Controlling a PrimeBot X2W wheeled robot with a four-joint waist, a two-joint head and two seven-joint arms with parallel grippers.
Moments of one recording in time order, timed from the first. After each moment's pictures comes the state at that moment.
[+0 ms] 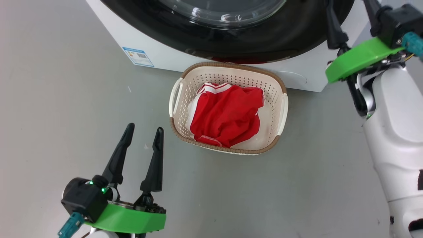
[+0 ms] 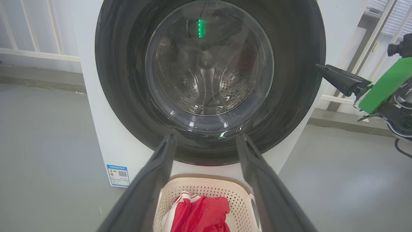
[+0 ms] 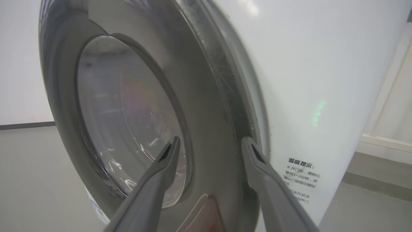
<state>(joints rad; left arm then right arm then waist) -0.20 0.10 -0.24 -0.03 -0.36 0.01 -0.25 -0.90 -0.11 0.06 0.65 0.13 0.13 -0.26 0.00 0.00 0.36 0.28</state>
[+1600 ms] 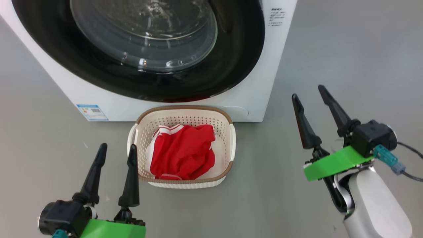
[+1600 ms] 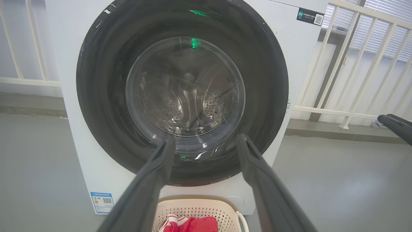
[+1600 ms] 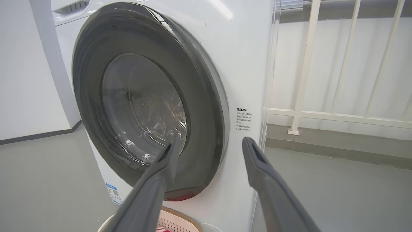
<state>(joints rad) -0.10 0.13 -0.16 -0.04 -0.33 0.07 -0.25 -0.36 -0.06 0.10 0.28 0.23 0.13 -0.26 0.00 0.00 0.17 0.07</state>
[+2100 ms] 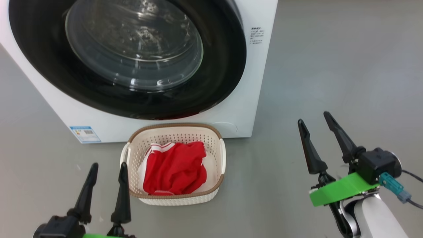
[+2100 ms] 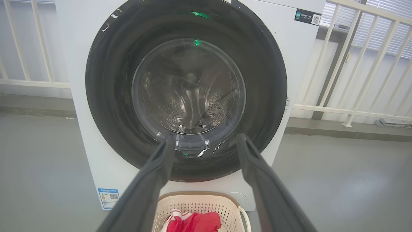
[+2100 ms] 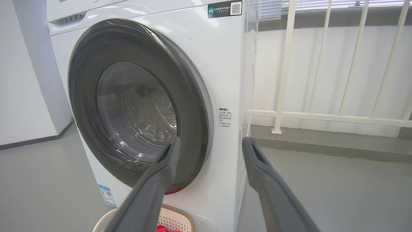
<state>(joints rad) -0.02 0.14 -0.13 -0.03 -0.33 0.09 -0.25 -0.20 -0.06 0.07 0.19 0.23 0.13 -0.26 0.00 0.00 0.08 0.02</state>
